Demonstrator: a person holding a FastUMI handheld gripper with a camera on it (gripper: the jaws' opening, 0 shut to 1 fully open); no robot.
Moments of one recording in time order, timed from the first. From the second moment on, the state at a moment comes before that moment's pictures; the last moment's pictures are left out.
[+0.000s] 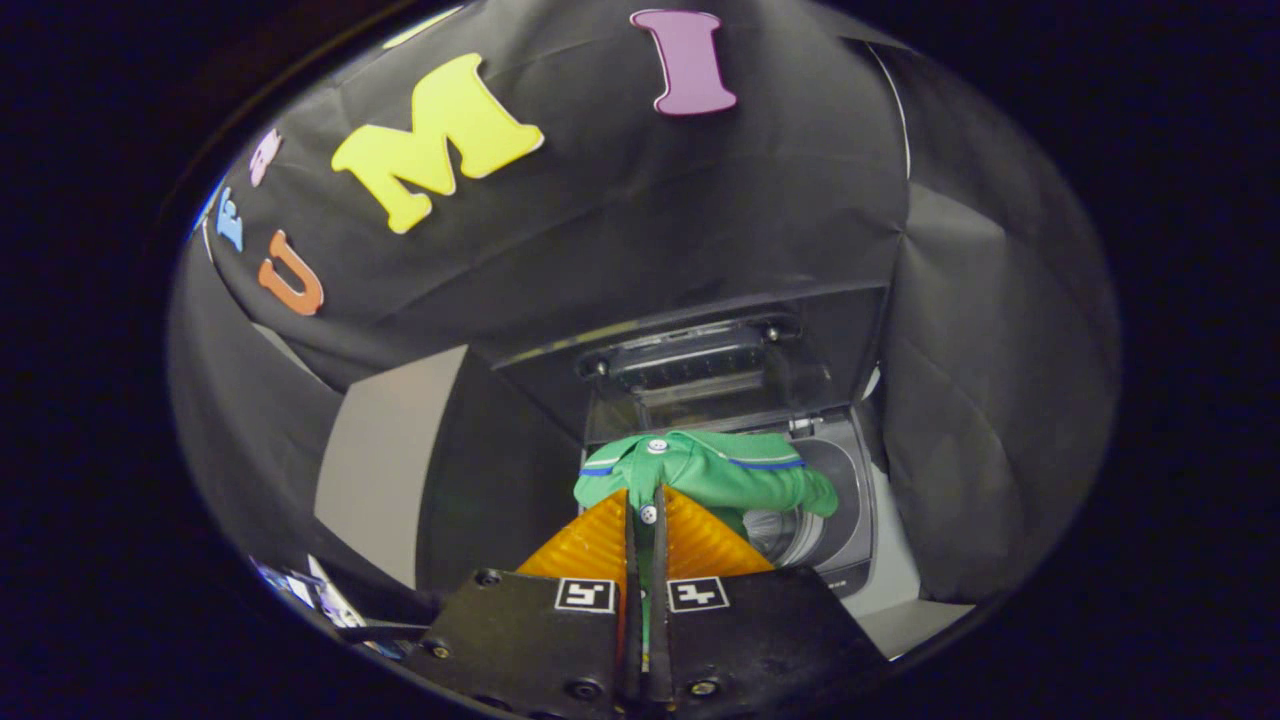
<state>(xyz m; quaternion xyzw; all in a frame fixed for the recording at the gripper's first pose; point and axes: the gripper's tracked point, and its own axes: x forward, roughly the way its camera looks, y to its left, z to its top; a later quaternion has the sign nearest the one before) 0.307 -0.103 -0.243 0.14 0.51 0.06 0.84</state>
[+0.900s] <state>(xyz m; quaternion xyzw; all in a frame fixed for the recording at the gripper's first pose) 0.296 -0.092 -0.389 0.07 0.56 -0.02 0.82</state>
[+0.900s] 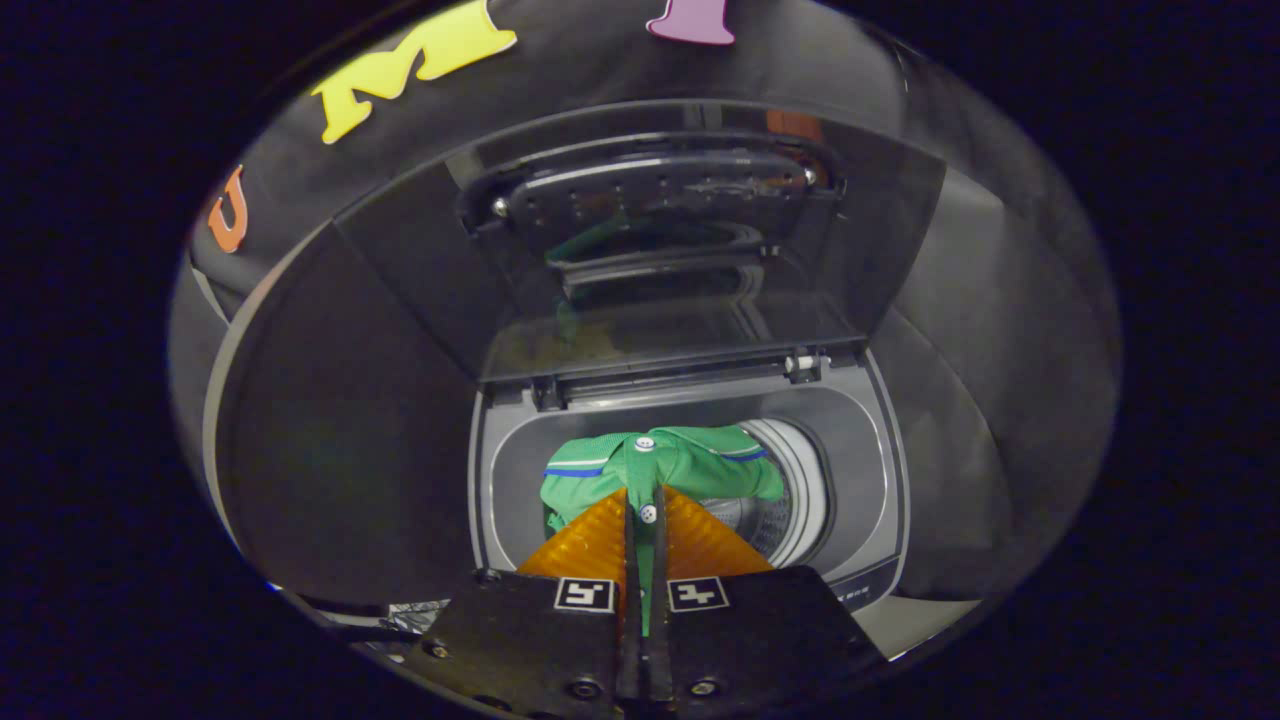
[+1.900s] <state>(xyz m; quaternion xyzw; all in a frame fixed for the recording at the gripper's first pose) 0.321 -0.109 -0.373 0.01 0.56 -0.04 0.83</state>
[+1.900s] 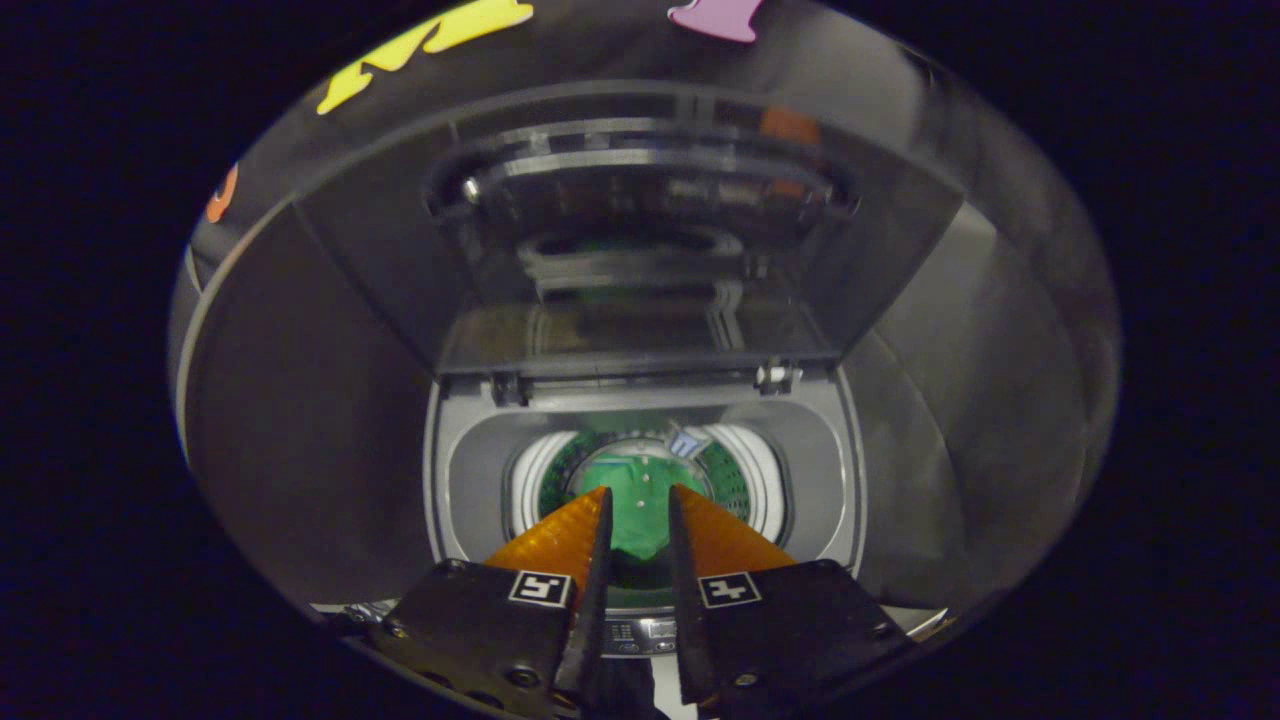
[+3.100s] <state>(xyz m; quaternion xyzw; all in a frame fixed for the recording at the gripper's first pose) 0.495 -0.099 -0.203 -0.06 0.40 -0.02 0.92</state>
